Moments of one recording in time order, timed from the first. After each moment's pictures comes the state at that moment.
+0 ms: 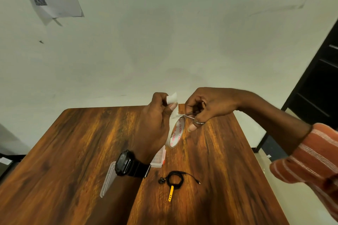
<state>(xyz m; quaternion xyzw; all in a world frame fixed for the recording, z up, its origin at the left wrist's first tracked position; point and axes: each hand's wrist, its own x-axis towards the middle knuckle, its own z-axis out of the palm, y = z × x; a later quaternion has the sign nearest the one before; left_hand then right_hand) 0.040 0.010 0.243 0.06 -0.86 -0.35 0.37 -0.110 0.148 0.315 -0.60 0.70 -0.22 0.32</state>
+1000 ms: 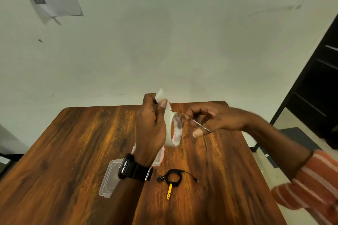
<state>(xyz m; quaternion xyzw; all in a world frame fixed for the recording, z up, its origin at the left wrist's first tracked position) 0.049 0.028 0.247 0.13 -0.78 -0.46 0.39 -0.098 0.179 0.270 -0.55 0.69 -0.35 0.31</state>
